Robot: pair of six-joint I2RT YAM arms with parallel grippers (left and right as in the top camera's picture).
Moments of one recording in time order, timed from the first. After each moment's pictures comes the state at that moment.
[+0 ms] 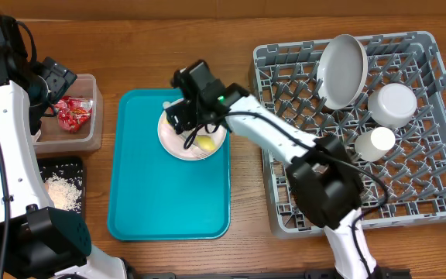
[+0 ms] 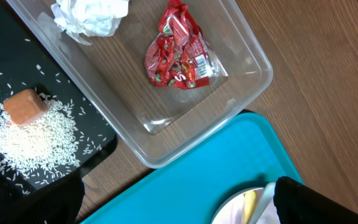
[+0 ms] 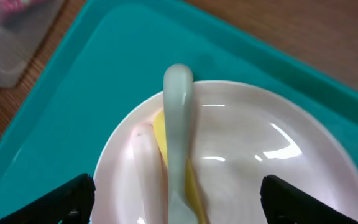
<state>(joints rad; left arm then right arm) 0.32 1.77 1.87 -1.31 -0.07 -0.70 0.70 2.22 1.79 -0.54 -0.20 0.20</state>
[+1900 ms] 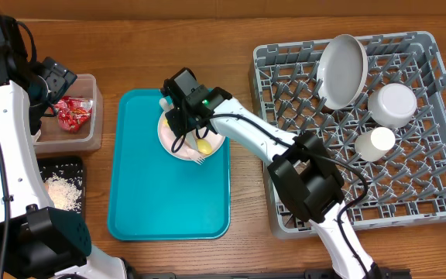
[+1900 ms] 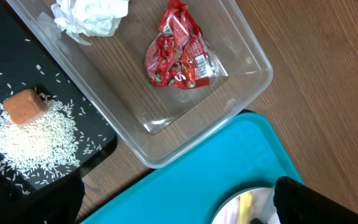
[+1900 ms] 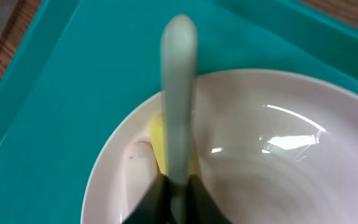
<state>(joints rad) 0.32 1.77 1.87 -1.31 -0.07 -0.70 0.74 2.35 1.92 -0.62 -0.17 0.23</state>
